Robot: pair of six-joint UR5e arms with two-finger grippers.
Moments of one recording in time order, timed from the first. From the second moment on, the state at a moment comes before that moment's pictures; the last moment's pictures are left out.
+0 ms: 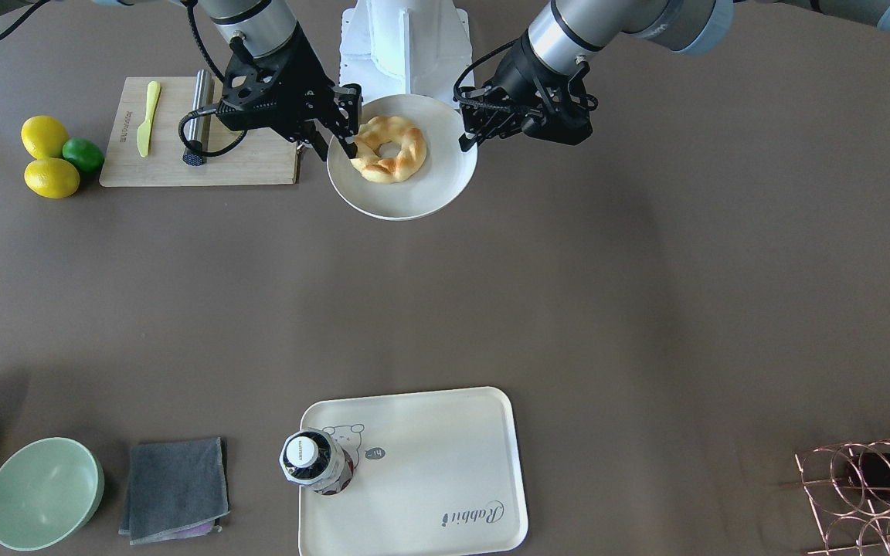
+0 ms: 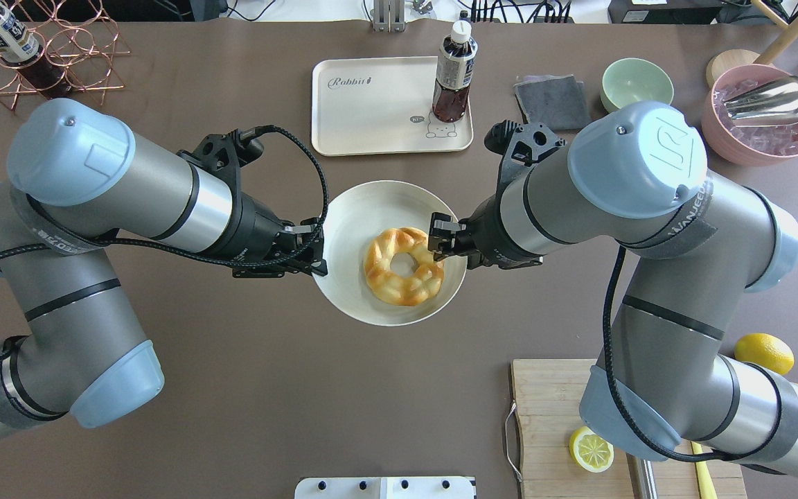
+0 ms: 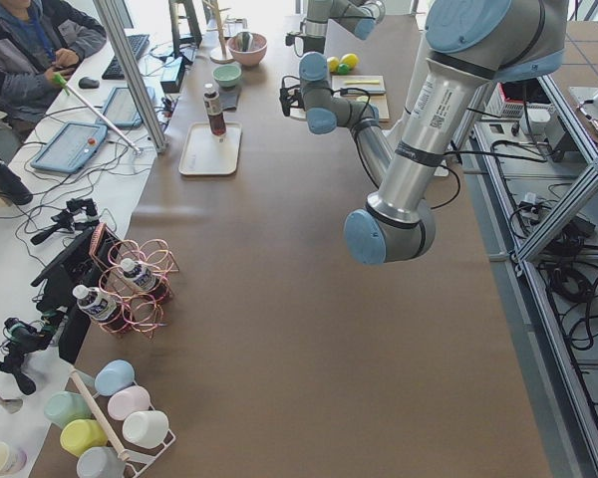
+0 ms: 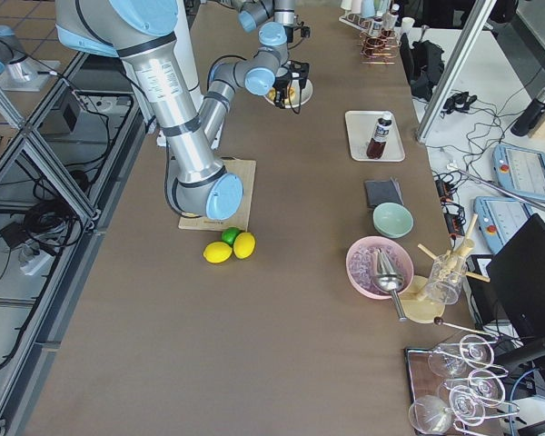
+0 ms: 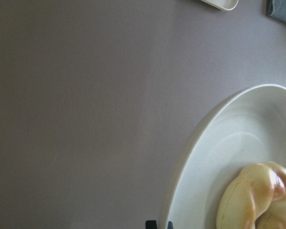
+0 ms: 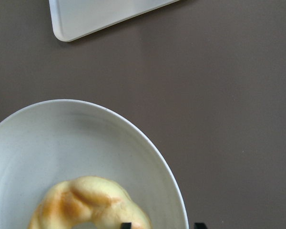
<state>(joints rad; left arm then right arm) -0.62 -2.06 -1.97 -1.92 -2.13 -1.56 0.57 -1.05 2.06 -1.55 1.94 1.44</state>
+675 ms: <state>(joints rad) -0.65 -2.06 -1.92 -1.92 -2.12 -1.59 0.64 -1.06 2.07 -1.56 2.00 1.38</state>
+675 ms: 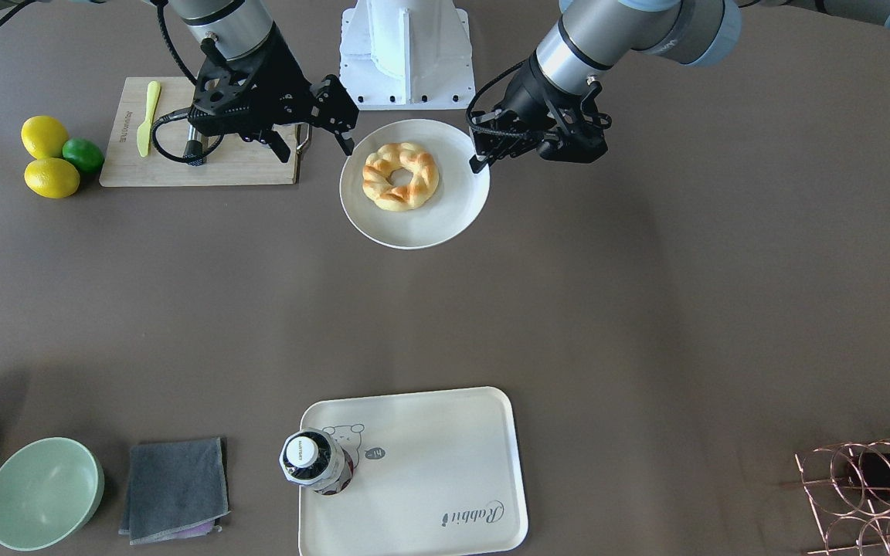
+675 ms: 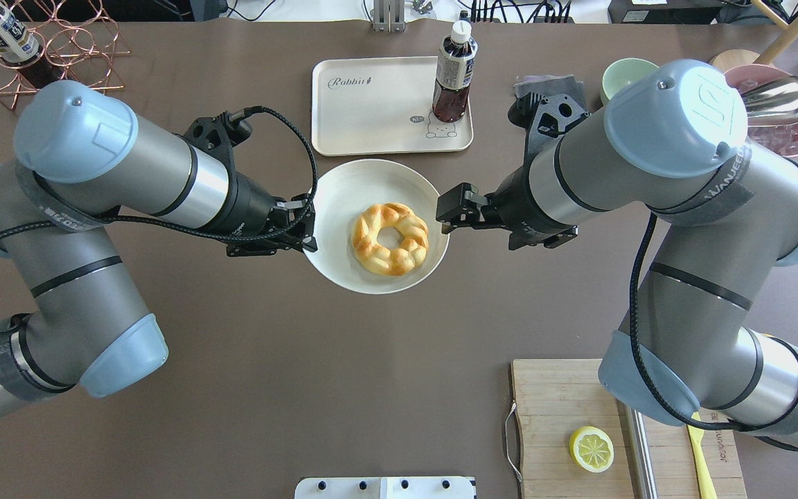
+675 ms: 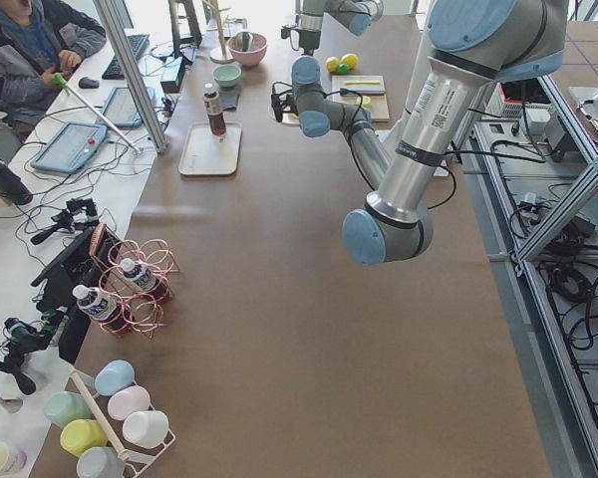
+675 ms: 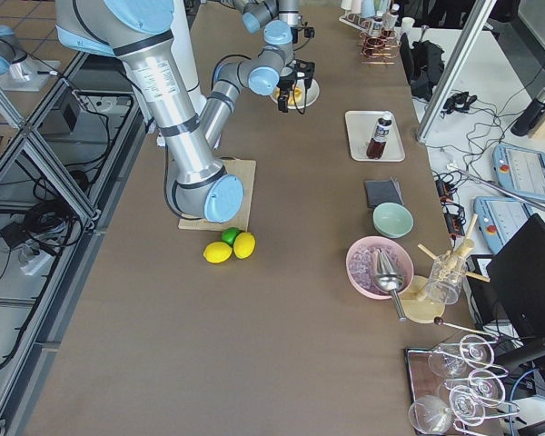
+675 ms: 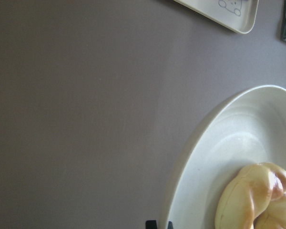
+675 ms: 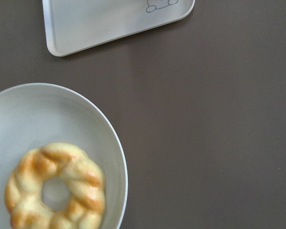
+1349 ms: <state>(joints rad) -0.82 -2.20 -1.53 -2.09 -2.10 -1.77 0.76 -1.18 2.06 -1.67 2.05 0.93</state>
